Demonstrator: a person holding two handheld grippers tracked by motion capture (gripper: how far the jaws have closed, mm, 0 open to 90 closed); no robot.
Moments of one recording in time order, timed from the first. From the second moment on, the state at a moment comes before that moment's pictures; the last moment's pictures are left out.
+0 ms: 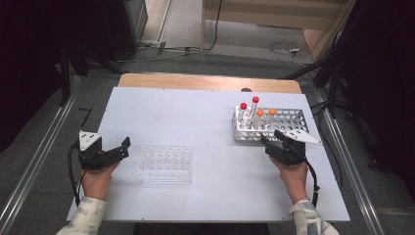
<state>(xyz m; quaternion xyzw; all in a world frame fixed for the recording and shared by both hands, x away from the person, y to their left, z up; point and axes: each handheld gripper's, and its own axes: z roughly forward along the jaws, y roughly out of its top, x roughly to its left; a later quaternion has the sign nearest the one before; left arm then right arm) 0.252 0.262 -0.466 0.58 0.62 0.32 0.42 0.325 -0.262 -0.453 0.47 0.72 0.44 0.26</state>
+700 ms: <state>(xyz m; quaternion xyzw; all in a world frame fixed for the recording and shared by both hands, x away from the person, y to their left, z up) 0.251 0.262 -0.466 0.58 0.62 0.33 0.42 0.356 -0.234 -0.459 0.47 0.71 0.45 0.26</state>
